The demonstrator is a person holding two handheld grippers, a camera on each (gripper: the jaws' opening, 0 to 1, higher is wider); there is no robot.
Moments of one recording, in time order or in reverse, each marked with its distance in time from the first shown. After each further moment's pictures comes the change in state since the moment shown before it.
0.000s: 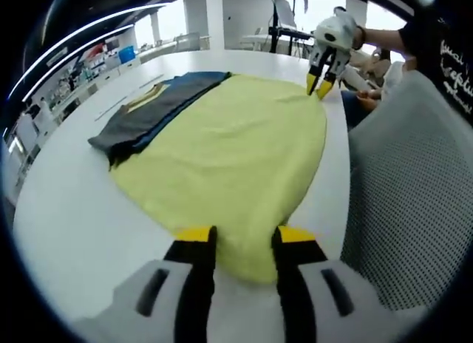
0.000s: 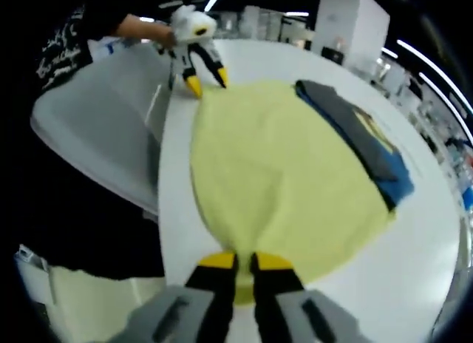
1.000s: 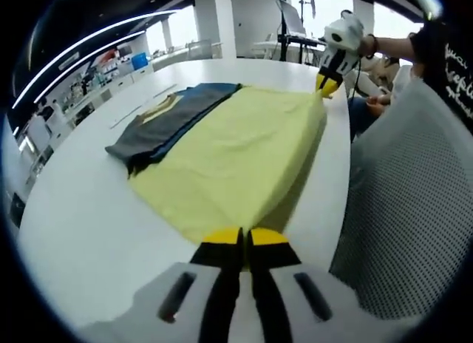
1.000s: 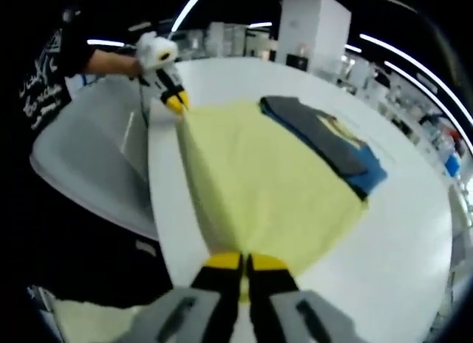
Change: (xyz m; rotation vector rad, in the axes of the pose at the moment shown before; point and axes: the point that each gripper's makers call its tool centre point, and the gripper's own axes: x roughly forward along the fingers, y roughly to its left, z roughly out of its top) left arm -0.020 -0.002 0.012 -0.012 -0.041 0.090; right arm -0.030 -0.006 0.012 0.185 -0.118 -0.111
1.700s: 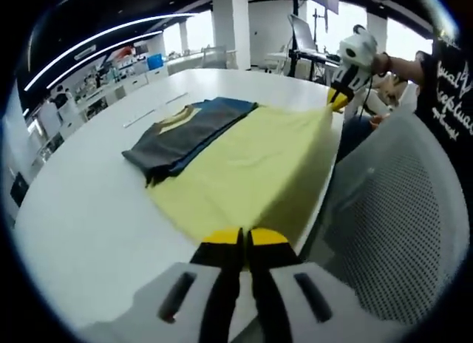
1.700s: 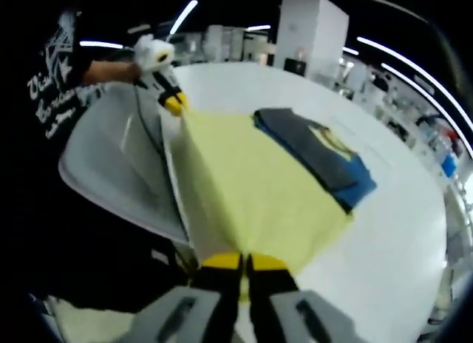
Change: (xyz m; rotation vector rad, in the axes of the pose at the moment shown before) left arm -0.040 -0.024 0.012 -0.095 -0.051 0.048; right arm -0.034 0.031 0.012 0.004 -0.017 -0.012
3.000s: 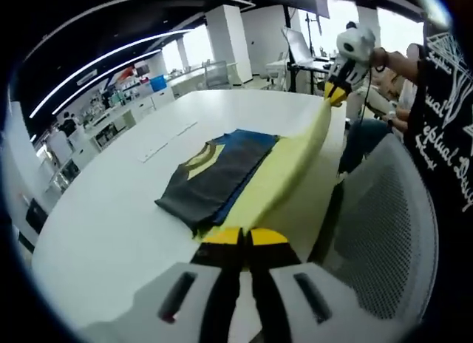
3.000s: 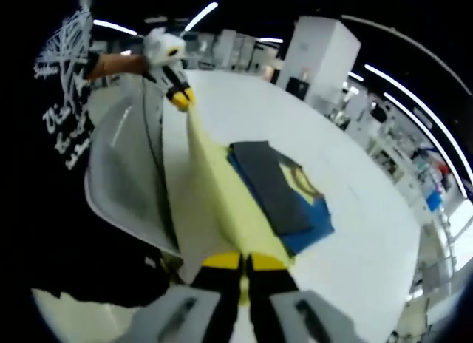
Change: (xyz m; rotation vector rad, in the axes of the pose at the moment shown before) left arm -0.040 0.021 0.061 0.123 -0.048 0.096; right arm -0.051 -0.027 0.055 -0.153 -0.051 -0.109
